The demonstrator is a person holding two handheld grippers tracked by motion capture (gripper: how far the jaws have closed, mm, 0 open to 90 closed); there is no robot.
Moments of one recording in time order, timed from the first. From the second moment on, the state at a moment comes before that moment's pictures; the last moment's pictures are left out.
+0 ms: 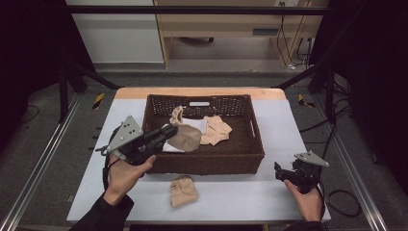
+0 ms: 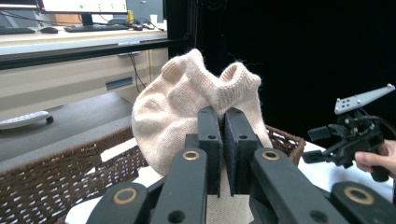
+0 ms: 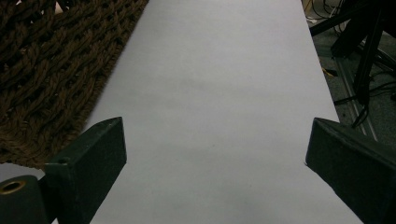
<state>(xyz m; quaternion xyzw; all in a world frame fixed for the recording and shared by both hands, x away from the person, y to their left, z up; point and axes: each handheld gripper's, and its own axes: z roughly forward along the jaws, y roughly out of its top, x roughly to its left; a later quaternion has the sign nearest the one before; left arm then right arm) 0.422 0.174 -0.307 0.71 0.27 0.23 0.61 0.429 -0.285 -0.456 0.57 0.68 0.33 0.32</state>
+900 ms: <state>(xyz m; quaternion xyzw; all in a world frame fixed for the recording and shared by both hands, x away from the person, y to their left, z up) 0.373 0.180 -0.395 0.76 0.28 0.15 0.57 0.427 -0.283 -0.456 0.58 0.68 0.33 0.31</state>
